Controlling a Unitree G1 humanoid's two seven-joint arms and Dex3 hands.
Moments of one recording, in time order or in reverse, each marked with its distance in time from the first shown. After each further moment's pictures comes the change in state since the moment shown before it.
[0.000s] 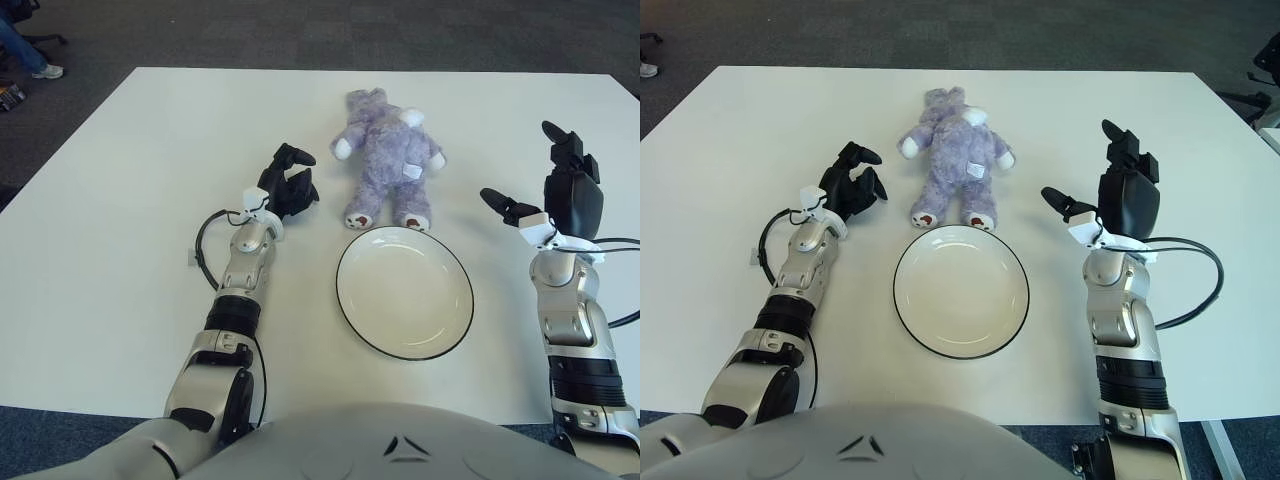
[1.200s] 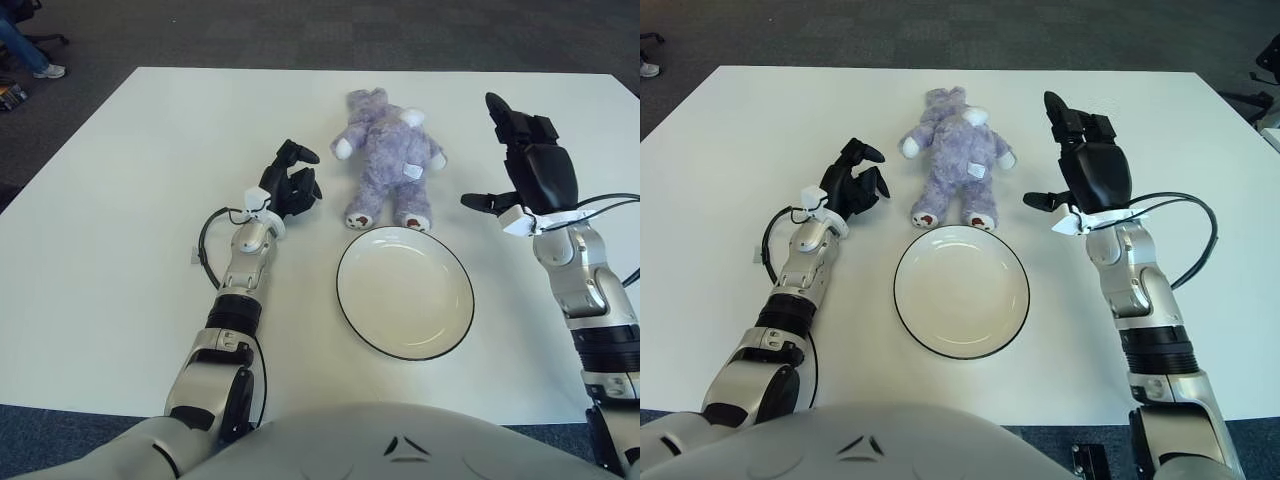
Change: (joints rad) left arm -0.004 -0.011 -0.009 0.012 0.015 -0.056 -0.019; right arm -0.115 -0.219 0.106 0.121 -0.022 -0.300 0.145
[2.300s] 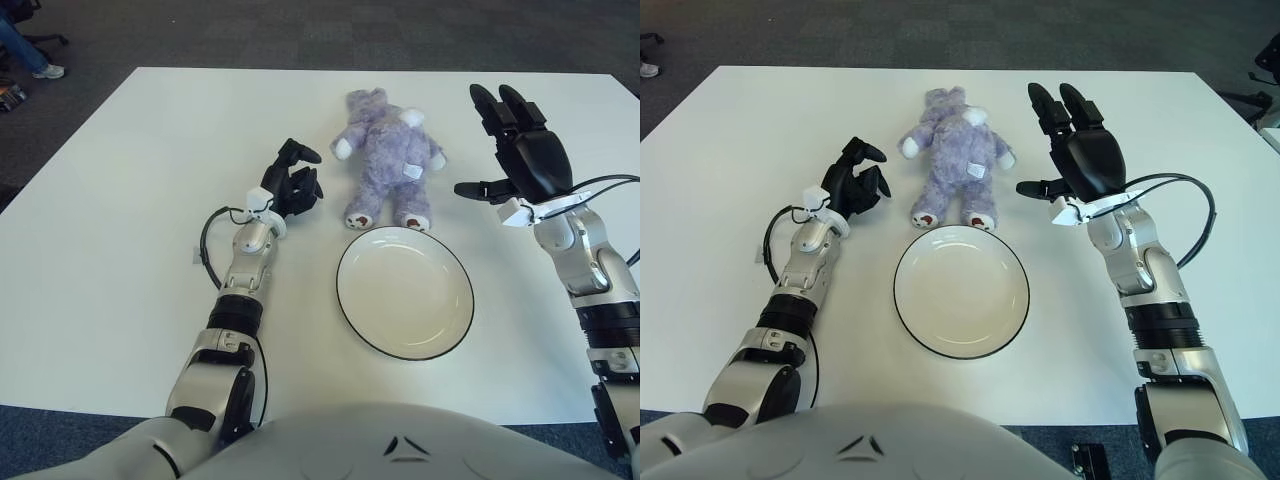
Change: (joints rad) left arm 0.003 -0.009 -0.002 -0.010 0.025 -0.009 0.018; right arm -0.129 -0.041 0.055 0.162 -0.045 -0.127 -0.016
